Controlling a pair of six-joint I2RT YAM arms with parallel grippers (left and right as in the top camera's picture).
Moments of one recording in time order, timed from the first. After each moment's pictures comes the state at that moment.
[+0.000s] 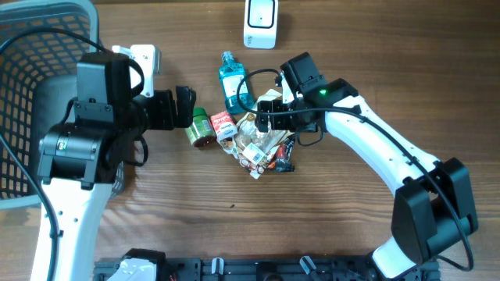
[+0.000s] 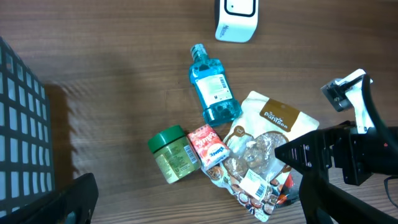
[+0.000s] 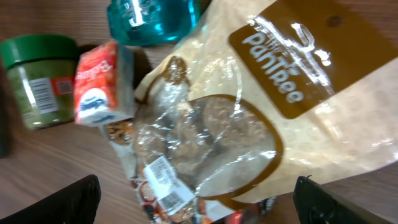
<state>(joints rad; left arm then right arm) -0.15 1.21 1.41 -1.02 0.12 -0.15 0.48 1.77 1.30 -0.74 -0.24 0.41</state>
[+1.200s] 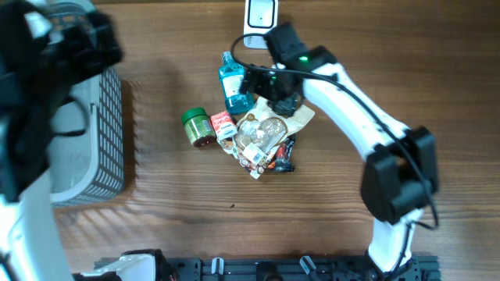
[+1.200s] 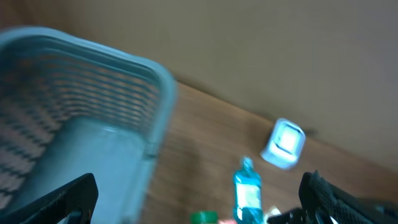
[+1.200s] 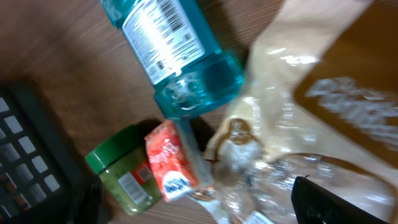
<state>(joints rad) 0.04 1.41 2.15 -1.29 -0.10 -0.34 0.50 2.05 1.72 -0.87 -0.30 0.87</state>
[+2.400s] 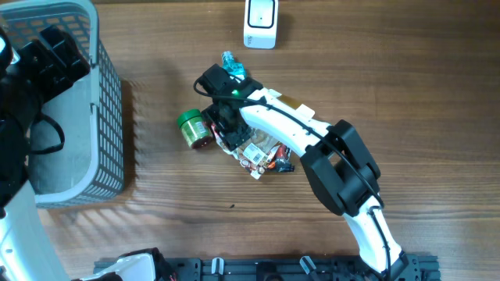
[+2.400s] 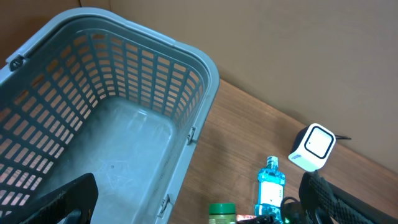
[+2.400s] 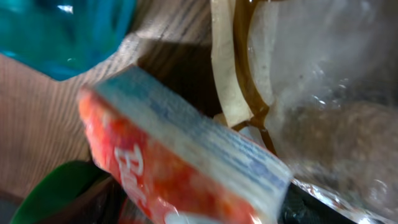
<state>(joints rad) 0.17 1.39 2.17 -1.39 -0.10 -0.34 0.75 2.28 1.78 -0.82 -0.20 1.63</state>
